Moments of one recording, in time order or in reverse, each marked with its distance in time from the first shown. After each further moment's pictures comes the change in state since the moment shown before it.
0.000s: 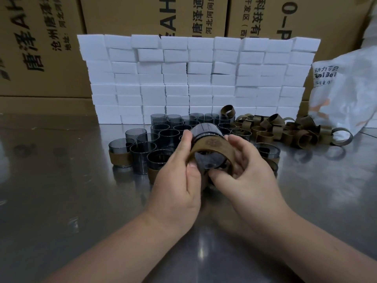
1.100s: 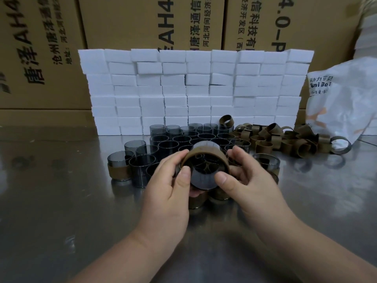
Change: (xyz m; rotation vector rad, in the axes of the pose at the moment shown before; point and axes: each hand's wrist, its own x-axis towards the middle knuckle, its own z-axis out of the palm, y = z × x) left_hand 0.006 -0.003 -0.004 -0.392 0.078 -0.134; right_hand 0.009 0.001 -0.009 0.012 -0.008 0.067
